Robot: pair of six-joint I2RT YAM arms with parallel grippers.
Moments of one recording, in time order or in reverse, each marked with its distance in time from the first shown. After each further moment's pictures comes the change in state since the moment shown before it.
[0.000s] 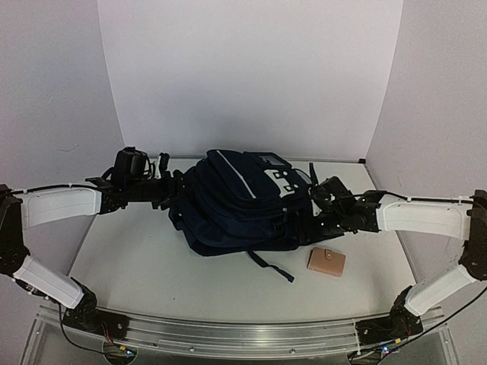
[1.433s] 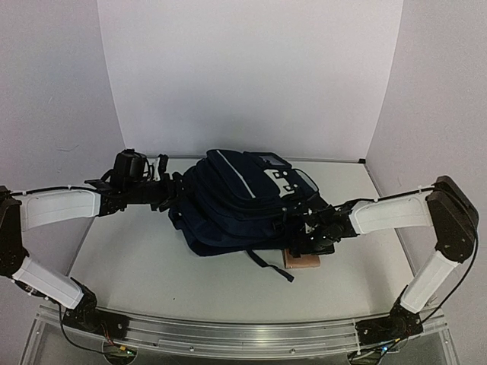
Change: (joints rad) left arm 0.000 -0.013 -0.024 0.005 -0.019 0.019; right arm -0.011 0.227 -0.033 0.027 -0.075 0.146
